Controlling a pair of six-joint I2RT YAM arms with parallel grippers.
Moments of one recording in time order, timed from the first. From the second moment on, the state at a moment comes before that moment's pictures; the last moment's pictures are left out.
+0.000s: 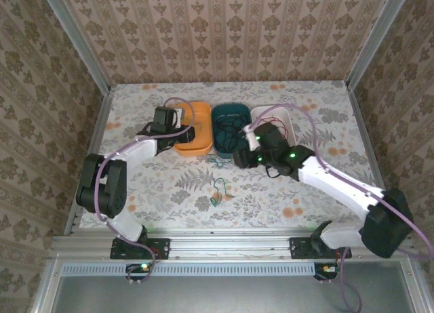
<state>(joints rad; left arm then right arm) -0.35 1.66 1.02 -0.14 0.19 -0.30 0.67 1.33 0.98 -0.43 -0.11 0.26</state>
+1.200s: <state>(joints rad) -0.72 1.39 0.73 -0.25 0.16 -0.17 0.80 1.64 0.99 -0.56 -0.25 0.16</state>
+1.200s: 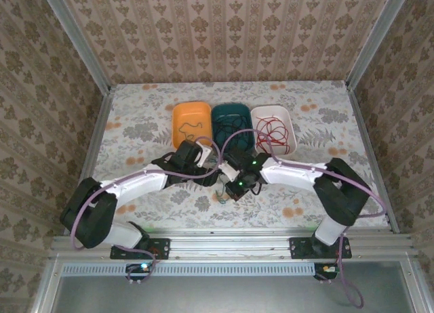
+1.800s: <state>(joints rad) -0.62 1.32 0.69 -0.08 0.48 -0.25 0.65 1.40 0.97 -0.30 -0.35 0.35</state>
